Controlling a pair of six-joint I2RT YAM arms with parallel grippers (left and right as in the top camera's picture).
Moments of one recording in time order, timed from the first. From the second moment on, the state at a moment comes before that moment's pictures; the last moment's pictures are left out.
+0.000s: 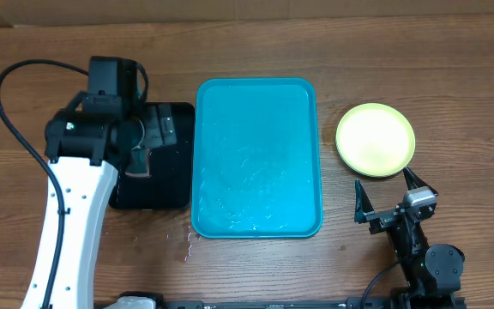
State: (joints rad) left arm -0.10 1.40 1.49 -1.18 -0.15 -0.26; right arm 0.07 0.01 0.02 -0.02 -0.19 0.00
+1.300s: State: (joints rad) left arm -0.12 1.14 1.20 -1.04 -0.07 -0.26; right arm 0.07 0.01 0.02 -0.02 -0.19 0.00
